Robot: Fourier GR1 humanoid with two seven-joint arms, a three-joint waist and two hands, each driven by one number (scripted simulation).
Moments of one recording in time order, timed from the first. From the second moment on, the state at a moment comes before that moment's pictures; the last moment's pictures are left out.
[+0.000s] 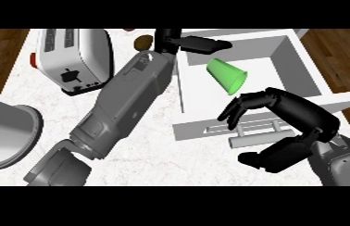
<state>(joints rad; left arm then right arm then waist) -1.26 0.00 -0.29 -0.41 0.64 0.32 -0.48 -0.35 -0.37 0.17 -1.79 -0.17 0.62 0.20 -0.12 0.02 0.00</state>
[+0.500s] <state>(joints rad) -1.21 0.01 -0.25 -0.41 0.68 0.27 -0.54 -0.32 -0.38 0.29 -1.63 0.29 0.46 0.08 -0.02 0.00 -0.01</state>
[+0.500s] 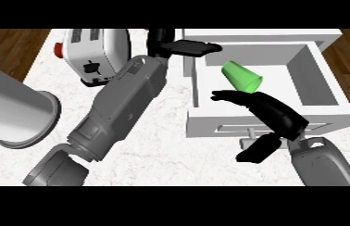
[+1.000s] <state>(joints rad) -1.12 0.04 -0.24 -0.48 0.69 0.20 -0.56 -0.43 -0.41 0.27 -1.37 0.50 0.35 -0.05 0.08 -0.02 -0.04</state>
